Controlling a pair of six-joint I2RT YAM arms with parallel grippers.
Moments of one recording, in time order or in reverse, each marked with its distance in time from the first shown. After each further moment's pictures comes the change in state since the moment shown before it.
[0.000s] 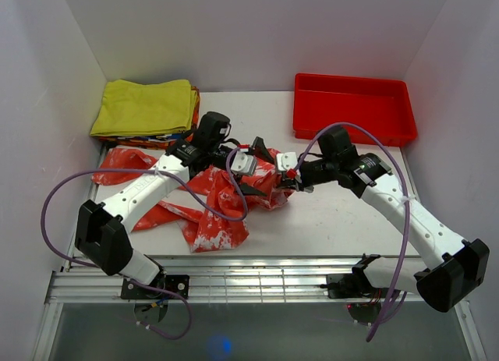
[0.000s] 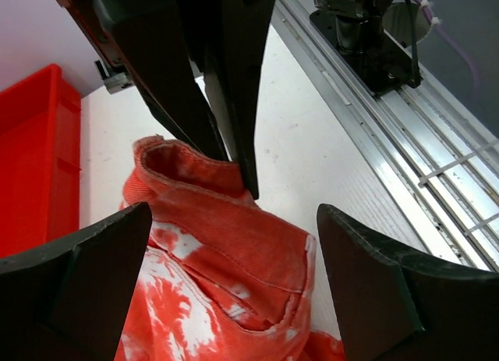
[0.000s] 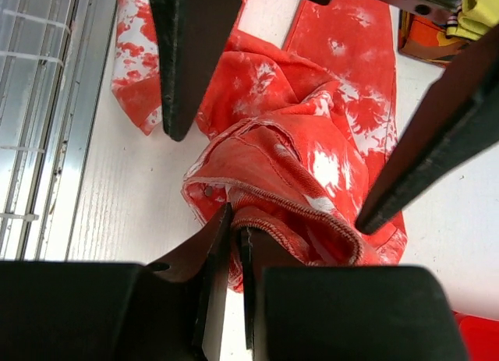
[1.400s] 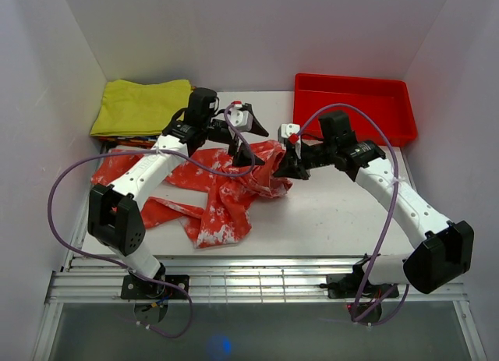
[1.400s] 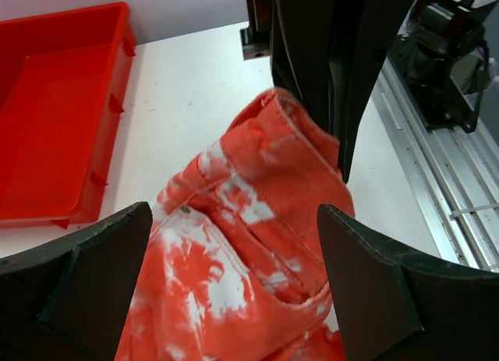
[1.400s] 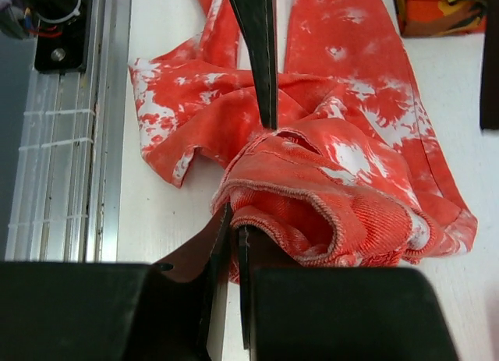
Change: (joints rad) left arm 0.171 0.151 0.176 0.152 -0.001 -0.349; right arm -0.129 0.134 0.069 0.105 -0.156 0.307
